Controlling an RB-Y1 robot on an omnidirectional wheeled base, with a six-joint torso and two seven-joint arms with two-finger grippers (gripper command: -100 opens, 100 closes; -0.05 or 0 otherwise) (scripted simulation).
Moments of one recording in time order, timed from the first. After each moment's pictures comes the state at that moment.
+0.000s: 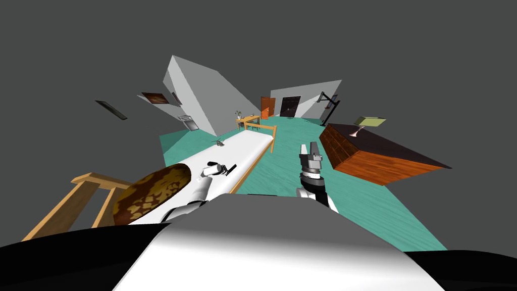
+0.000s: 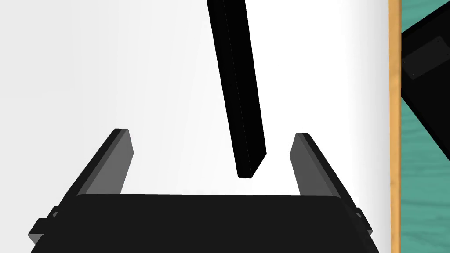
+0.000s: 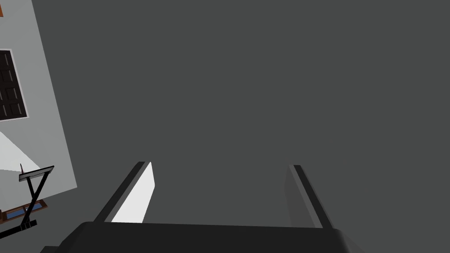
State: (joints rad) left arm -0.16 0.40 0.29 -1.22 0.41 0.97 0.38; right arm 0.51 -0.02 0.06 -2.24 0.10 -0.62 0.02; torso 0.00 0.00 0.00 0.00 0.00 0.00
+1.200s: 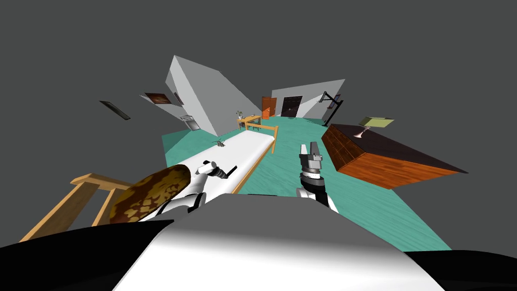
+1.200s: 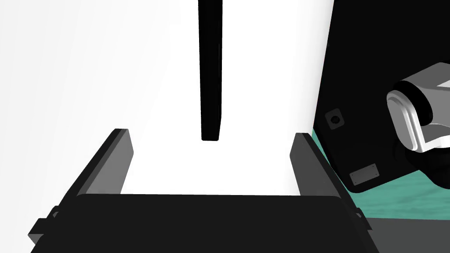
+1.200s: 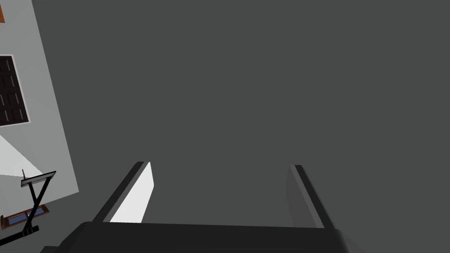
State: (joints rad) left arm -0.25 0.50 0.35 -1.01 0.55 1.27 0.52; right arm 0.51 -0.02 0.06 -2.24 0.10 -0.62 0.02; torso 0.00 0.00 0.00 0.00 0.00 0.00
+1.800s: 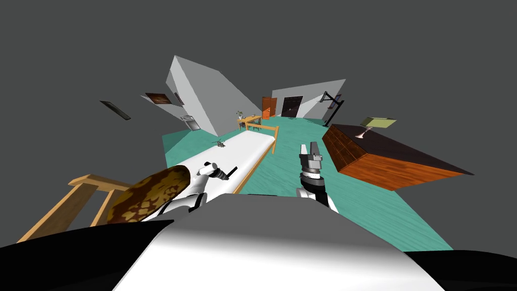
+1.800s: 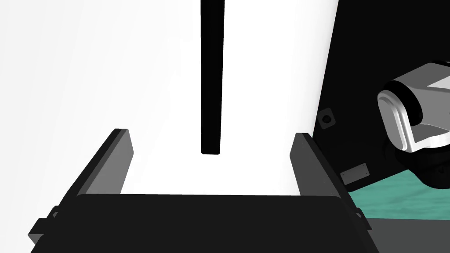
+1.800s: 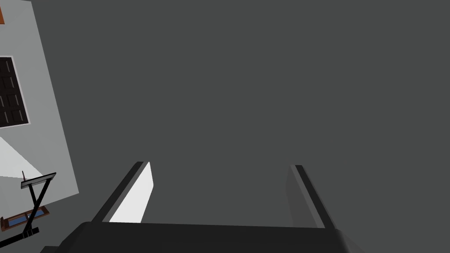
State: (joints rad) left arm -0.25 0.48 0.34 -0.98 0.55 1.24 0.52; right arm 0.51 -0.02 0.06 -2.24 0.10 -0.62 0.02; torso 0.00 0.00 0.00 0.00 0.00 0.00
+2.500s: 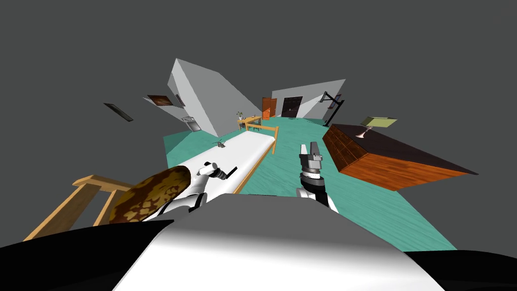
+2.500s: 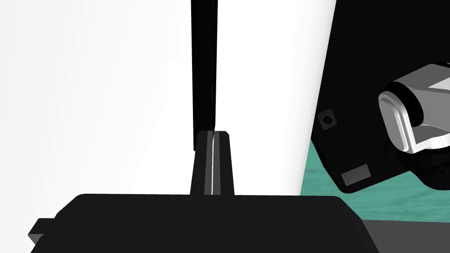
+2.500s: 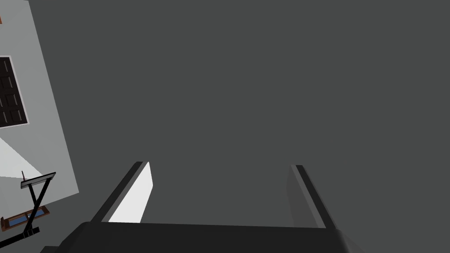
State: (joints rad) left arm -0.25 0.48 0.34 -0.98 0.55 1.24 0.52; right arm 0.51 -0.02 0.06 -2.24 0.10 -0.62 0.02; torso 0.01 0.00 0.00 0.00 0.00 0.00
